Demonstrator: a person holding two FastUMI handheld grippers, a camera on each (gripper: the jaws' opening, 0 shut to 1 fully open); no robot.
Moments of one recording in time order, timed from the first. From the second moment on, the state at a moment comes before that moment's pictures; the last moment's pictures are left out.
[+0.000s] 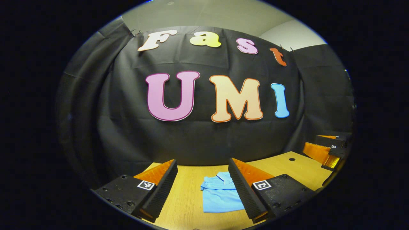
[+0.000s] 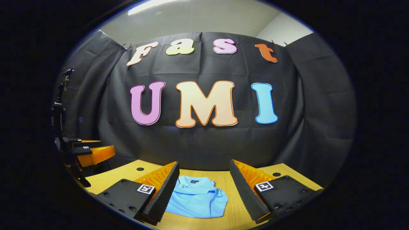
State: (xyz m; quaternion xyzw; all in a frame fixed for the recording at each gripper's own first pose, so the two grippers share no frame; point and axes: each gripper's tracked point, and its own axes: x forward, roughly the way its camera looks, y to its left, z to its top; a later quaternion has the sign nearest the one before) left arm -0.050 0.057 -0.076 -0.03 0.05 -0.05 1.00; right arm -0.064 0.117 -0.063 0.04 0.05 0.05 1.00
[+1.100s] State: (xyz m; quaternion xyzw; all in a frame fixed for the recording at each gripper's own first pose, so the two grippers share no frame) left arm -0.101 0.062 -0.036 -0.01 0.01 -0.05 1.00; right arm -0.120 0.115 -0.034 0.03 0.03 0.06 1.00
